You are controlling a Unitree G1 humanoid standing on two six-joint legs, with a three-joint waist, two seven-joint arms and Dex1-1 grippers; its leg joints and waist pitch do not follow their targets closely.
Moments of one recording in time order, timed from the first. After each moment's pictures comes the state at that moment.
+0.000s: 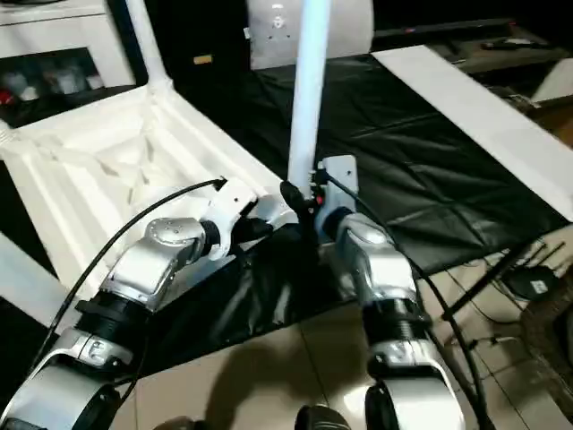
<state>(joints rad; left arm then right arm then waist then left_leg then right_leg) -0.64 0.10 -0.22 0.44 0.08 0.47 -0.68 -0.59 -0.07 -0.09 0.46 0.15 0.35 0.47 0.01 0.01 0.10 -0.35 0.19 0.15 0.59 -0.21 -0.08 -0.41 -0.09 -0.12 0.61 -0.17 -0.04</state>
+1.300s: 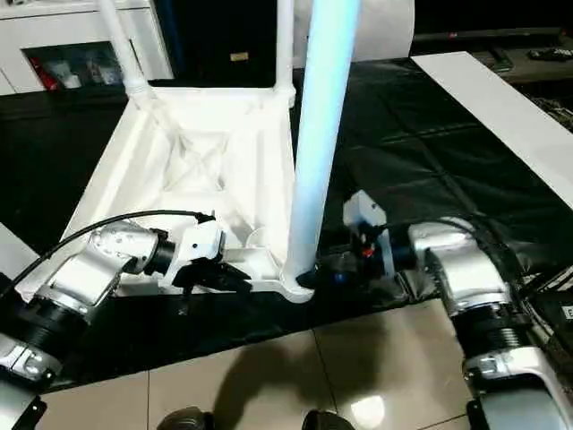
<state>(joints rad) -0.58 0.43 -0.37 0.42 -0.01 0.07 -1.32 -0.53 -0.52 0.17 0.42 0.24 0.24 1.46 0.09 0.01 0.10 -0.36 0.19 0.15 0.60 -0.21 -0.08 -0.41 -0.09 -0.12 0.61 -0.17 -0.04</state>
